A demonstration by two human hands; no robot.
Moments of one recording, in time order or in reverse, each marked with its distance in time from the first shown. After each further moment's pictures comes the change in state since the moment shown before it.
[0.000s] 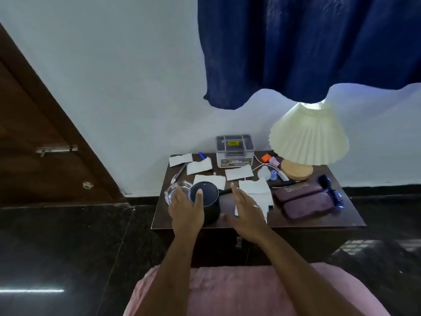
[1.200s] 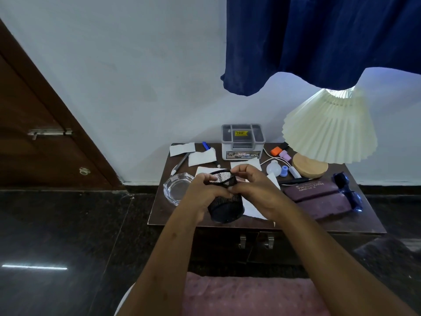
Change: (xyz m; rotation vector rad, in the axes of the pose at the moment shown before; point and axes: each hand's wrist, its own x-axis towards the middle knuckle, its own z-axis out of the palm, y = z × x) left_hand 0.019 0.042 -0.007 -0.531 -0.494 -0.203; right_hand 0.047 -0.012 -0.038 0.955 -0.126 0.074
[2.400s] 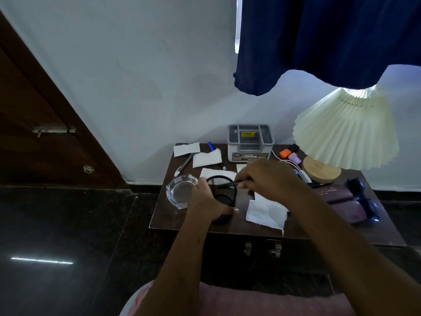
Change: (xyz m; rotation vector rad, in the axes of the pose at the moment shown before) left_hand 0.026 -0.019 0.002 0.710 0.151 0.079; right_hand 0.023 -0.039 -0.017 -1.534 -0.094 -0.387
